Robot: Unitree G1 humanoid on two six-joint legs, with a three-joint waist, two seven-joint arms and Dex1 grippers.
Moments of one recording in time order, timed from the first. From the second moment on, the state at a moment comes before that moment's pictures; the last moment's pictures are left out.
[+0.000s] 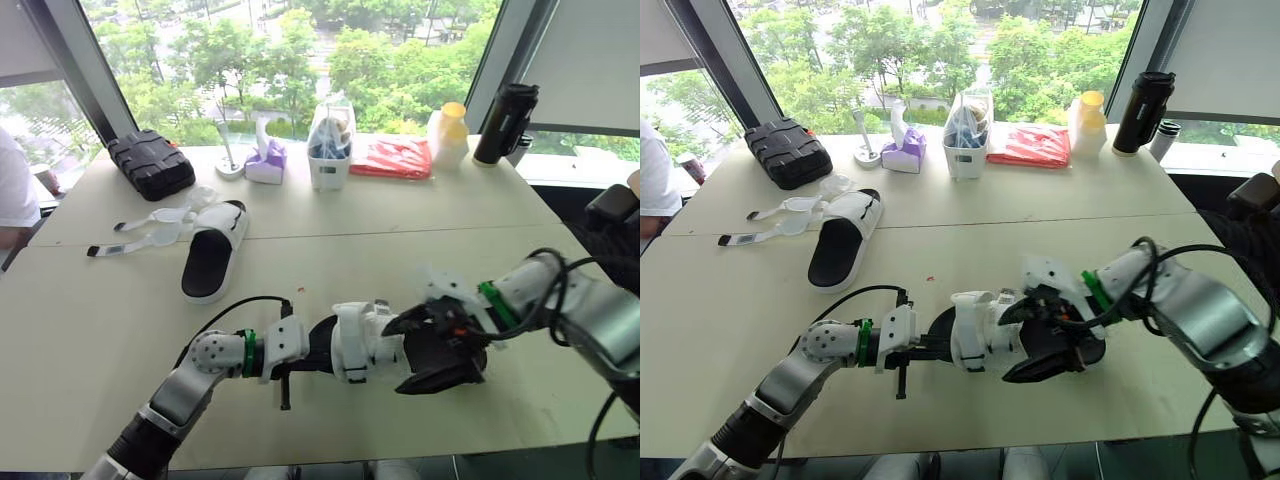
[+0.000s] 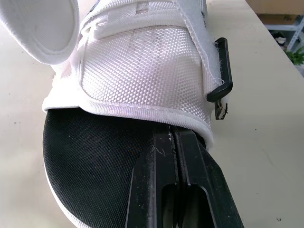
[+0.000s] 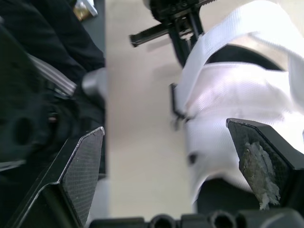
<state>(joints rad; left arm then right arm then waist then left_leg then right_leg) -0.21 0.50 -0.39 -0.10 -0.19 0.09 -1.02 -0.50 -1.07 0.16 -0.53 0.65 1.00 1.32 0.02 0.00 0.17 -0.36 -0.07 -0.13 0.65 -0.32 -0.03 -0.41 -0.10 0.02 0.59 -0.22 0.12</state>
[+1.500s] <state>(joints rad) -0.21 0.51 -0.39 -0.09 -0.18 0.09 -1.00 -0.17 -0.86 0.20 -0.60 0.67 0.99 0.90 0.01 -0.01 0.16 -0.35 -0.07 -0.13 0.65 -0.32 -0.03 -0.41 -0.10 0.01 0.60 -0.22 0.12</state>
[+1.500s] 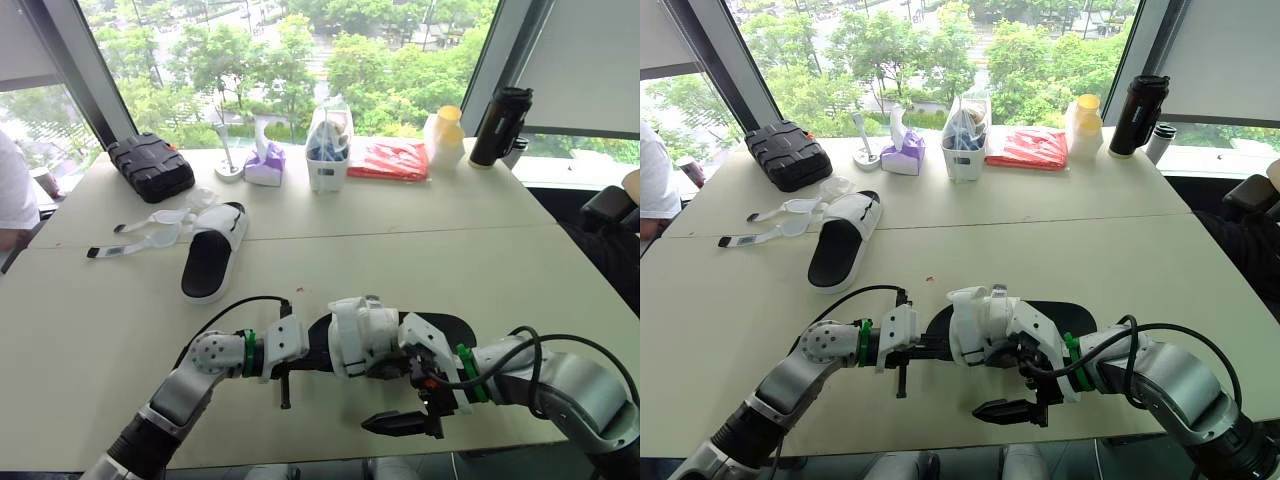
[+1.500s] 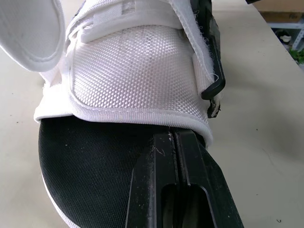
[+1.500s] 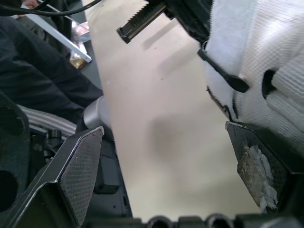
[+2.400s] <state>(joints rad) -0.27 0.49 -0.40 -0.01 -0.18 0.05 -1.05 -0.25 -0.79 0.05 -0.64 0.86 1.20 0.72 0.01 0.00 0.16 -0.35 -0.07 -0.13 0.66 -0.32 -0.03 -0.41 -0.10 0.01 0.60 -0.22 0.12</state>
